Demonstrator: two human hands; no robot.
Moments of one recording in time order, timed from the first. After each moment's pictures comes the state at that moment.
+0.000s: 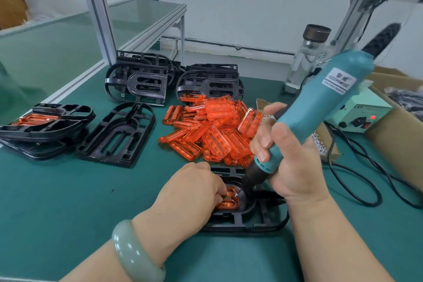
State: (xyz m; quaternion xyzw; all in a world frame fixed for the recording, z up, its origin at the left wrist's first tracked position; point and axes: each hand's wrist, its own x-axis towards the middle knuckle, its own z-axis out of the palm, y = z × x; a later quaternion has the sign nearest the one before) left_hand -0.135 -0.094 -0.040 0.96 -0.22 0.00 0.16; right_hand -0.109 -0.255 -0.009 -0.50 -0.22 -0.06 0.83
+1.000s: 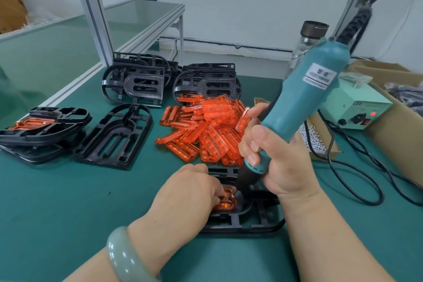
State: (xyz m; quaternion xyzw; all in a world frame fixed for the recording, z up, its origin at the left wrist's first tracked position) left_hand -0.139 -0.098 -0.039 0.97 -0.23 0.03 0.11; right_hand -0.103 -0.253 -0.014 -0.51 -0.24 -0.03 0.83
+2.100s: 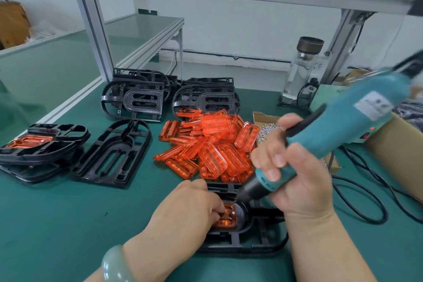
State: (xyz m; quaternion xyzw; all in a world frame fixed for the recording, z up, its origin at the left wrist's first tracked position) left_hand -0.129 -0.092 -0.046 0.96 -0.20 -0.01 0.20; right_hand -0.101 -0.265 -0.007 -0.39 -0.32 -0.03 0.86
